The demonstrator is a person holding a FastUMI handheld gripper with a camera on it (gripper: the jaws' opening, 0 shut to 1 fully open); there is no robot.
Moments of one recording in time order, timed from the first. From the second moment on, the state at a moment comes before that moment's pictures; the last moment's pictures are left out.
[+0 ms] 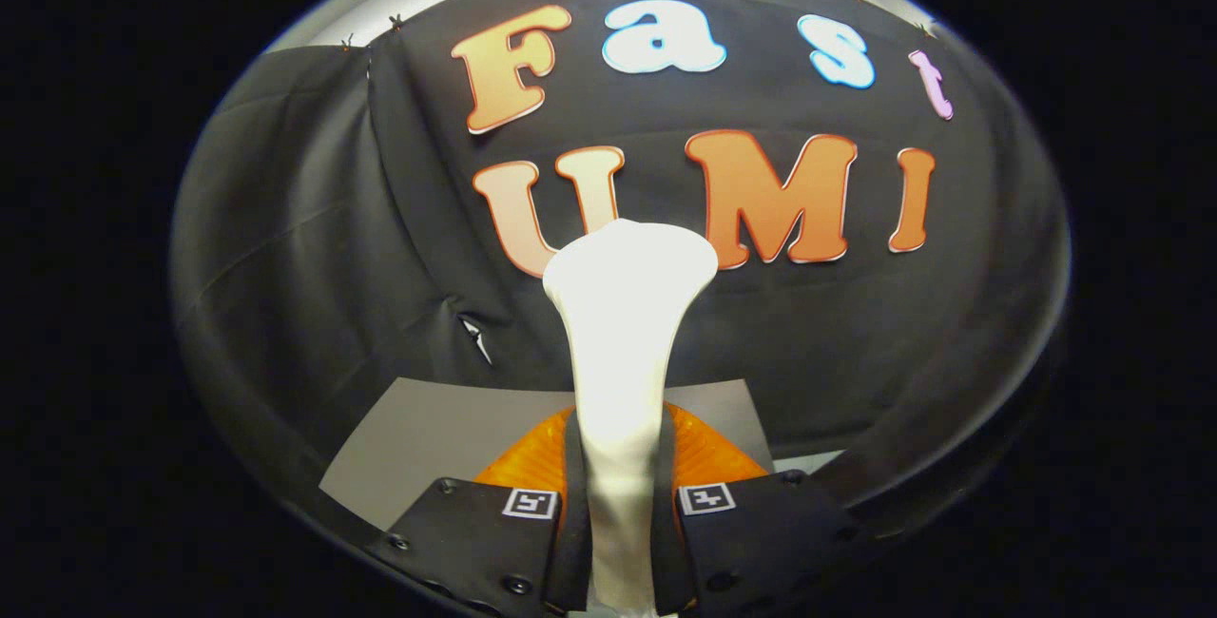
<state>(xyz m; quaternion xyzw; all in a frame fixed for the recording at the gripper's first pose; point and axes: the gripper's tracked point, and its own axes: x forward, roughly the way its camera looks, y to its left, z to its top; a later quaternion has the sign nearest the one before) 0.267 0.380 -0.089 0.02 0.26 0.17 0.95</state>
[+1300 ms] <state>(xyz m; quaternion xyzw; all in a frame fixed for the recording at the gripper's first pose) 0.137 0.129 0.030 0.03 0.07 0.08 0.99</state>
